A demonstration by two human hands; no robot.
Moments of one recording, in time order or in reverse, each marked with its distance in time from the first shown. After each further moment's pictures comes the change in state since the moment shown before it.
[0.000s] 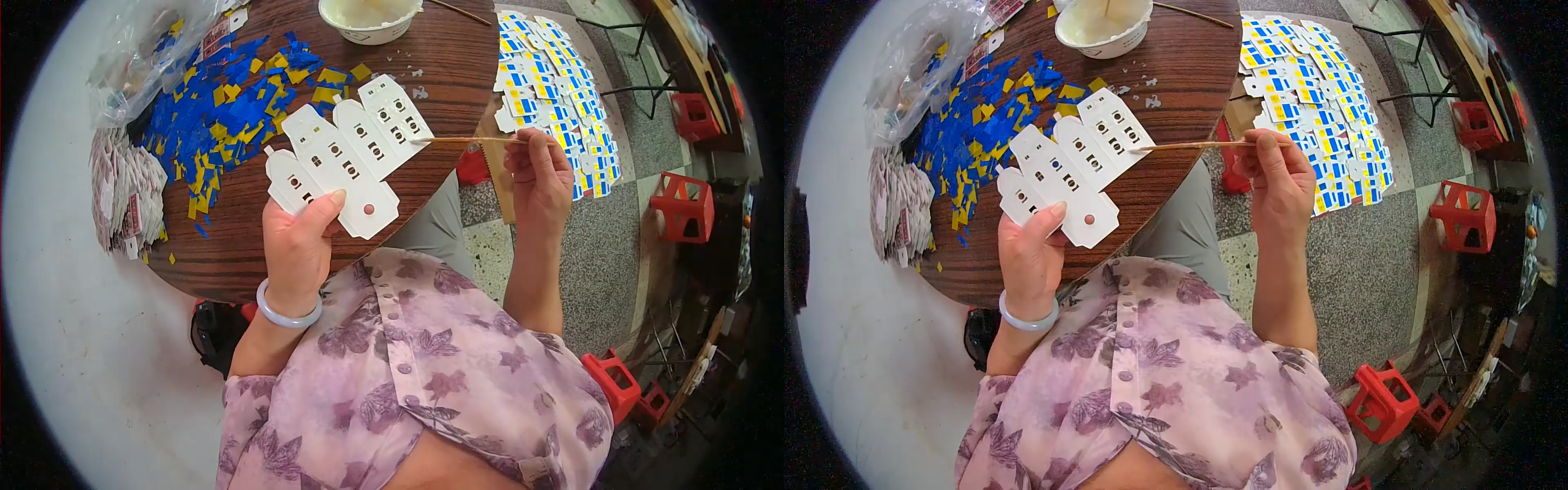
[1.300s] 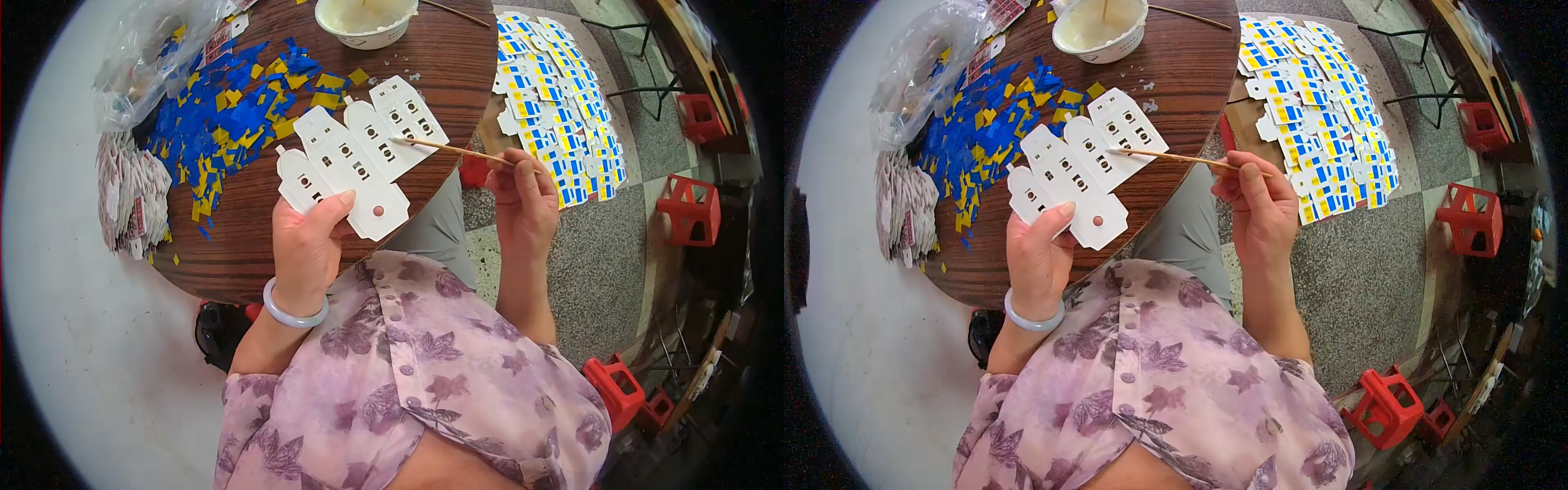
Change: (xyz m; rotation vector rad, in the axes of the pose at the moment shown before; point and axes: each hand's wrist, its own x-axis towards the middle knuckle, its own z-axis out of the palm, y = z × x) left_hand 0.004 0.000 0.016 -0.032 -0.004 -0.047; right_hand -0.025 0.014 0.008 0.138 0.006 0.031
